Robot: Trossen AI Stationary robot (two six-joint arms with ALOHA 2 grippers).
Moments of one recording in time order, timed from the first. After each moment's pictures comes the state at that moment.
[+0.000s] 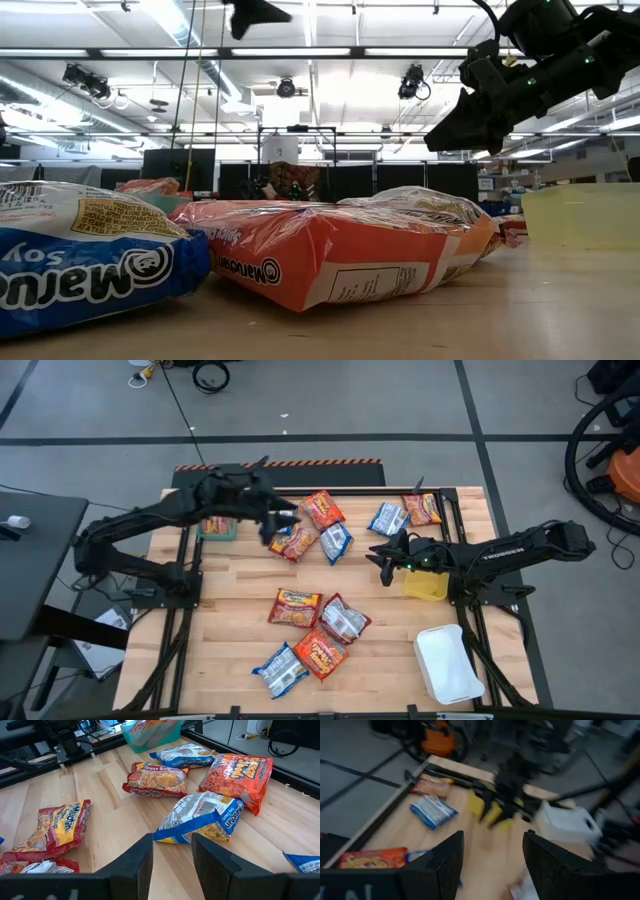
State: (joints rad) left arm 0.34 1.24 1.27 -0.37 0.18 -0.18; right arm -0.07 1.03 0.31 0.33 0.29 0.30
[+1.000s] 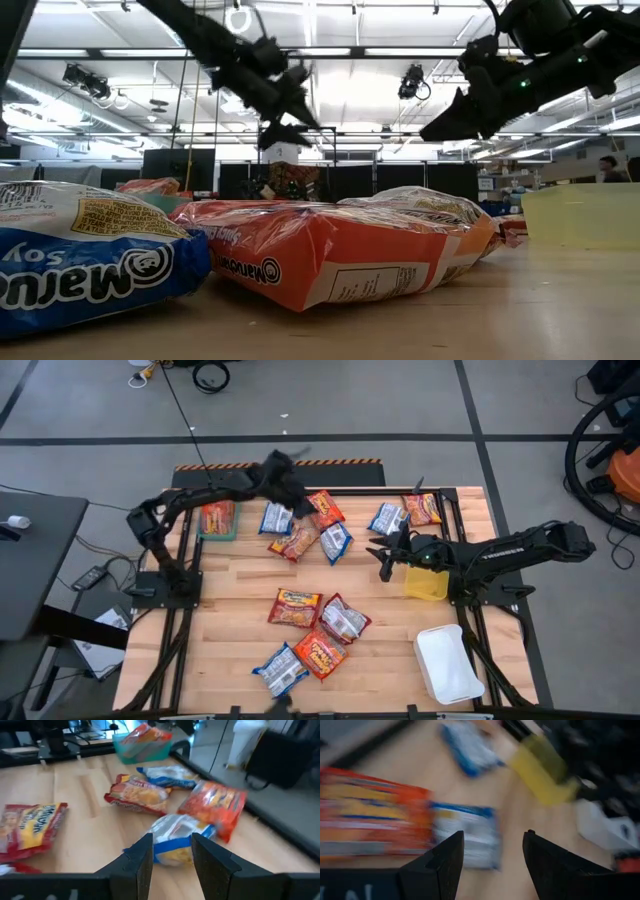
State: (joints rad) left arm 0.65 1.73 1.29 -0.26 0.48 -0.26; right arm -0.09 1.03 0.31 0.40 0.35 0.07
